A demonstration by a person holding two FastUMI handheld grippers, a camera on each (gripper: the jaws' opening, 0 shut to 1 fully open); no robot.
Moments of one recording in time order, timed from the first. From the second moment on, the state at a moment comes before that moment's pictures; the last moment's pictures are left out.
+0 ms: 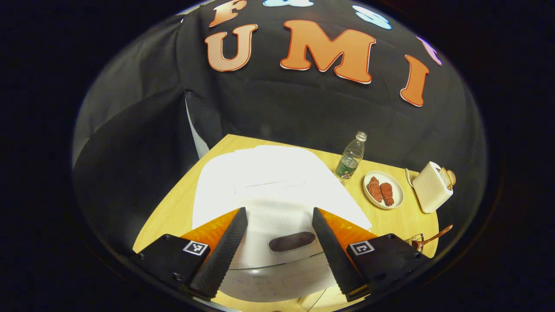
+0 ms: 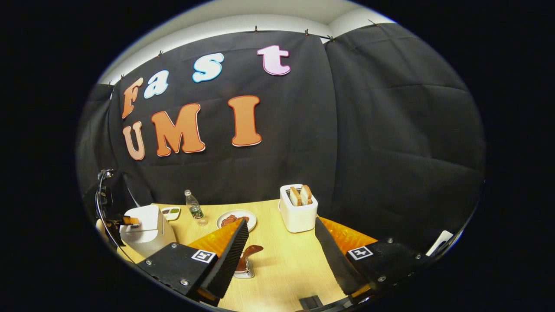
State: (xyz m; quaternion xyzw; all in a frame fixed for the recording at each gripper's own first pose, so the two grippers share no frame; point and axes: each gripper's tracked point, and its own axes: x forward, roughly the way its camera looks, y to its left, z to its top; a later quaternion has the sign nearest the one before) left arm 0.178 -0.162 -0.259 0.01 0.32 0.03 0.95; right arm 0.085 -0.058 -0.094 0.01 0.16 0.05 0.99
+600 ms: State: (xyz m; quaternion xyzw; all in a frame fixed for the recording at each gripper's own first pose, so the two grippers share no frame) left arm 0.180 -0.177 -0.269 0.05 0.31 -0.01 0.95; right arm 0.081 -0.053 -0.107 0.03 0.18 0.06 0.98
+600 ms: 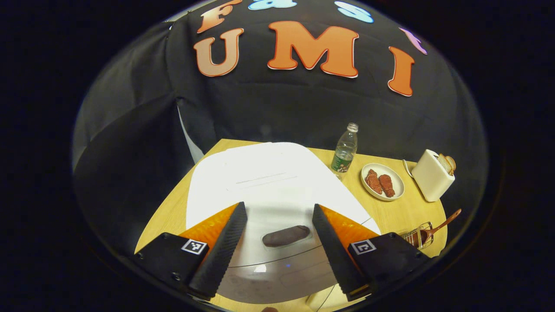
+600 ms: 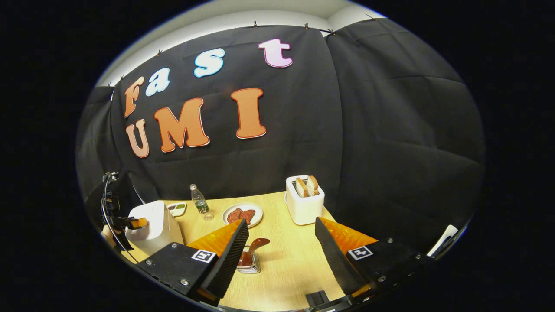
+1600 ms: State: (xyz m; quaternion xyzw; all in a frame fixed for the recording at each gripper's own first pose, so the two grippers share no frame) left arm 0.106 -0.051 0.041 0.07 0.08 0.04 0.99; right arm 0.104 -0.064 -0.035 0.00 0.10 0.06 0.99
